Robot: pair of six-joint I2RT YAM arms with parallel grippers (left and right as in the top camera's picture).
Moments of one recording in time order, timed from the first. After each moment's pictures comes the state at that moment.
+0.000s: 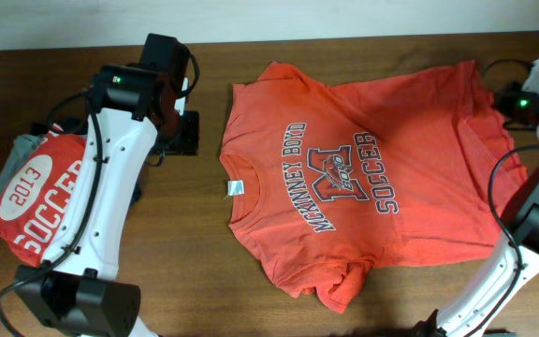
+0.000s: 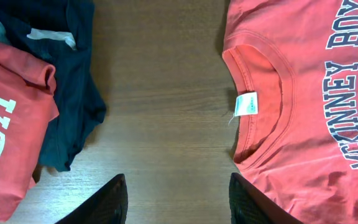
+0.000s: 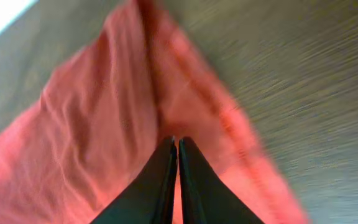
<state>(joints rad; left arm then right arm) -0.24 1.79 1.89 -1.45 -0.10 -0.20 -0.59 2.32 1.82 -0.36 -0.42 0.08</state>
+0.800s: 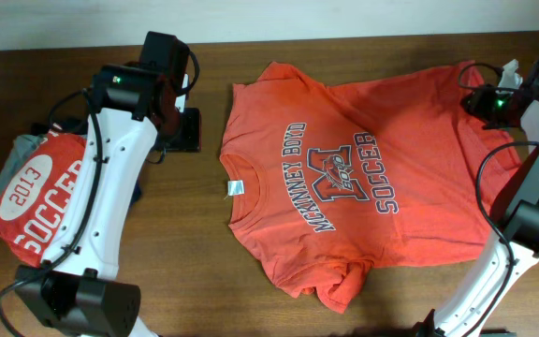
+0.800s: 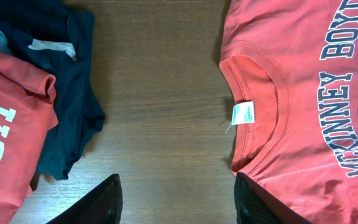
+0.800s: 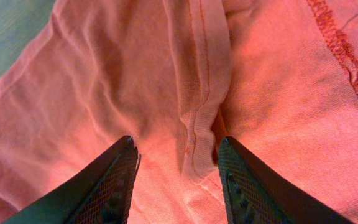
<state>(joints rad) -0.24 1.79 1.89 -1.42 -0.10 -0.20 -0.50 2.33 1.85 -0.60 -0.41 0.06</state>
